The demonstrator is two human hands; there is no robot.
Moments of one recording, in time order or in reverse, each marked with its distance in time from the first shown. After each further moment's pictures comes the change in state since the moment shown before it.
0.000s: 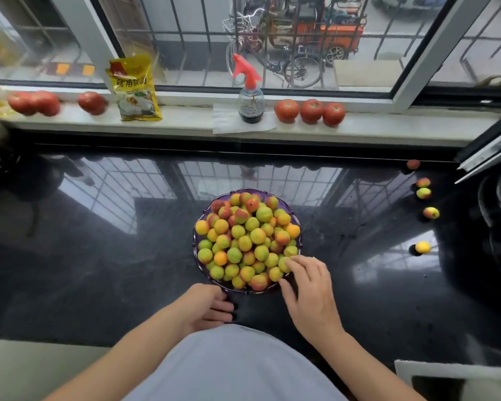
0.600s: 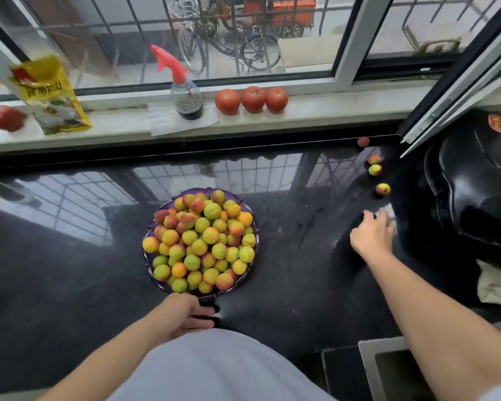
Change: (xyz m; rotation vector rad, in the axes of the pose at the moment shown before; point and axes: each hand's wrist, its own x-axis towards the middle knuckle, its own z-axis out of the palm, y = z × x) left_hand 0.020 0.014 0.044 0.016 -0.085 -0.052; right_hand 0.075 0.232 -0.080 -0.279 -0.174 0.958
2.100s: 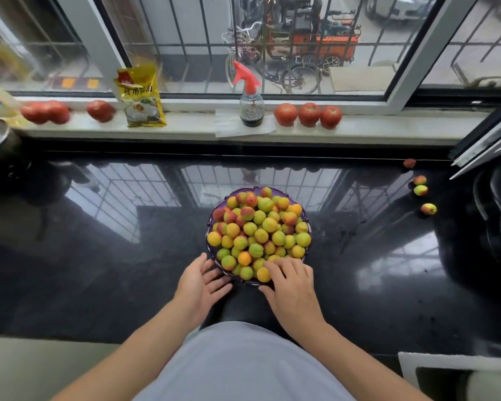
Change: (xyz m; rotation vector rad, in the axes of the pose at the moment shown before) left_hand -0.035 -0.011 -0.043 -0.580 0.076 0.328; right_hand -0.262 -0.113 0.074 0.077 0.227 -1.071
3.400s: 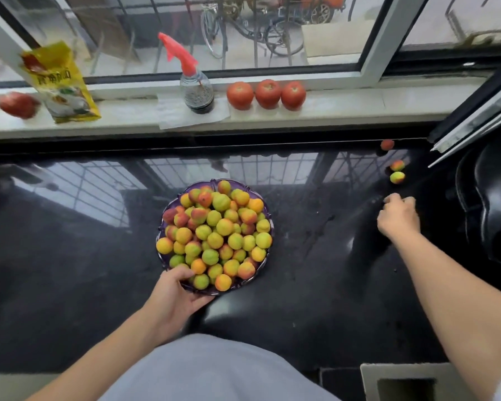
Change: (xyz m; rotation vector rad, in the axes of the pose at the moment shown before) left_hand 0.038 -0.012 0.071 0.043 -0.096 -0.041; right_hand 0.098 0.348 -0.070 -0.042 -0.216 1.060
